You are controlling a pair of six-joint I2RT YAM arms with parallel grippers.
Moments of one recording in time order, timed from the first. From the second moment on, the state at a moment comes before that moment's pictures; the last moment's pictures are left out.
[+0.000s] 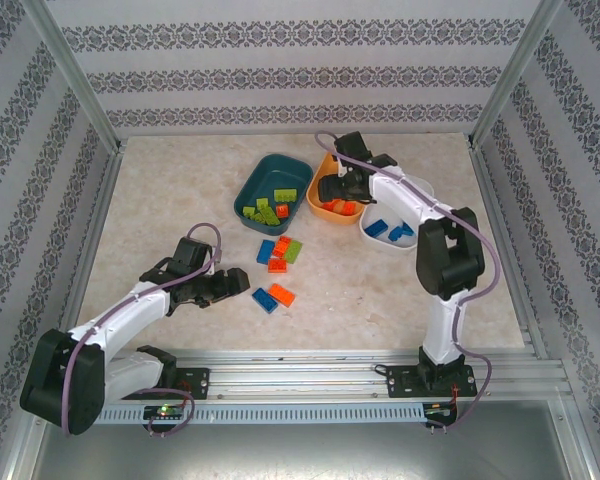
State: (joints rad) left arm -0.31 1.13 0.51 -0.44 0.37 -0.66; right arm 0.39 1.95 1.62 -0.70 -0.01 0.25
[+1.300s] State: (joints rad) left arm -0.31 1.20 0.50 -0.34 0.41 -0.70; right arm 0.94 1.83 1.18 -0.65 -0.18 0.07
